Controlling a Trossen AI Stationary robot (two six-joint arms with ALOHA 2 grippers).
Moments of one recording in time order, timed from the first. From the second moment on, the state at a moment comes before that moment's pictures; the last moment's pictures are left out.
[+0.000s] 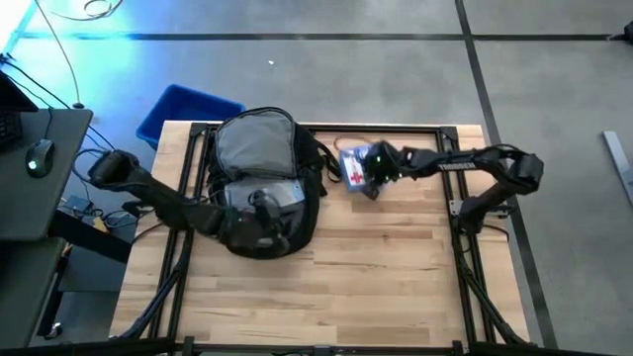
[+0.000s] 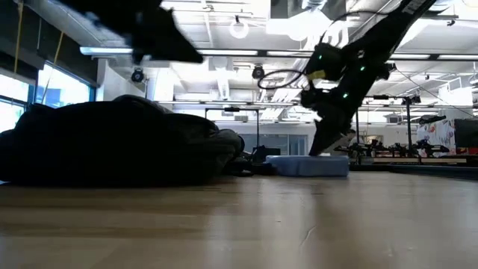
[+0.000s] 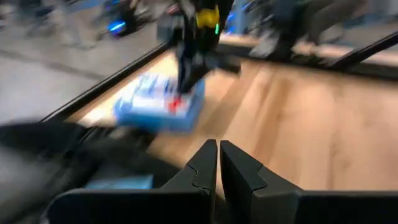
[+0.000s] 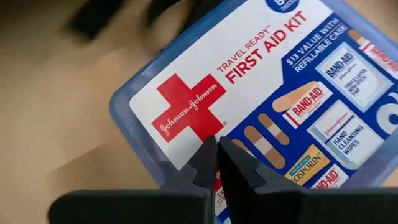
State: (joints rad) left arm -0.35 1.37 0.69 0.27 -0.77 -0.26; right arm -0.39 1.55 0.72 -0.26 -0.02 0.05
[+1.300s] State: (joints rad) left arm -0.09 1.91 1.09 0.39 -0.14 0.24; right arm 0.44 1.49 0.84 -0.20 0.42 0.47
